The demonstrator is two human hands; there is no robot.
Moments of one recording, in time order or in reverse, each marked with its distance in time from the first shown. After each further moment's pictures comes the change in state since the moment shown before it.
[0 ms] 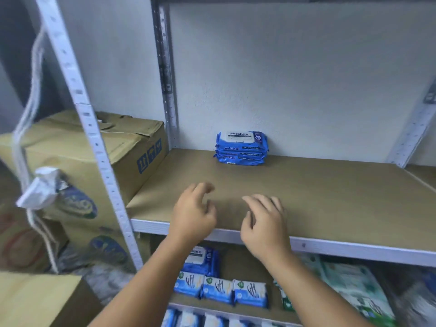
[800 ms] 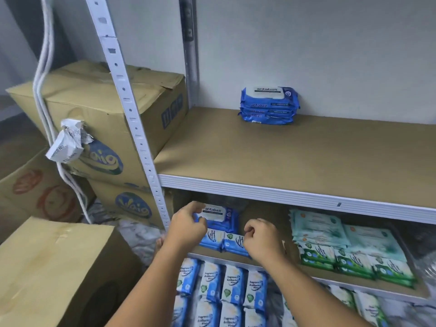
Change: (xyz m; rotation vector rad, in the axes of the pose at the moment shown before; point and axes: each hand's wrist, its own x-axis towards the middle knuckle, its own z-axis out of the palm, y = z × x) left_hand -0.113 -0.104 -0.003 -0.092 -0.287 -0.607; right_hand -0.122 -0.017 0.082 0.099 -0.668 0.472
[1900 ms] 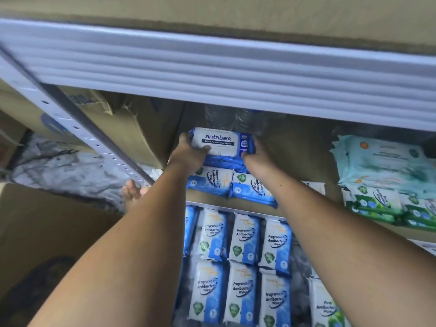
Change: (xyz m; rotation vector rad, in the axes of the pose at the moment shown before) left_hand 0.192 -0.171 0.141 -0.029 -0.118 -0.413; right_hand 0.159 0.080 0.181 0.450 -0.257 0.365
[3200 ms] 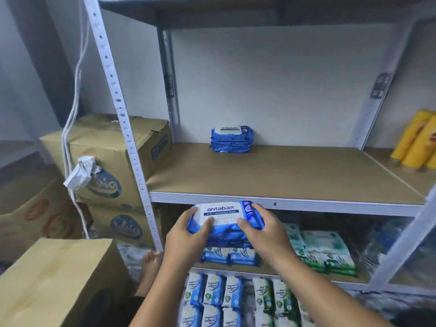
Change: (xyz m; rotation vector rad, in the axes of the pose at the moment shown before) left_hand -0.454 0.128 -0.107 -0.228 0.204 0.514; right_hand -0.421 -0.121 -0.212 0.032 0.341 -0.389
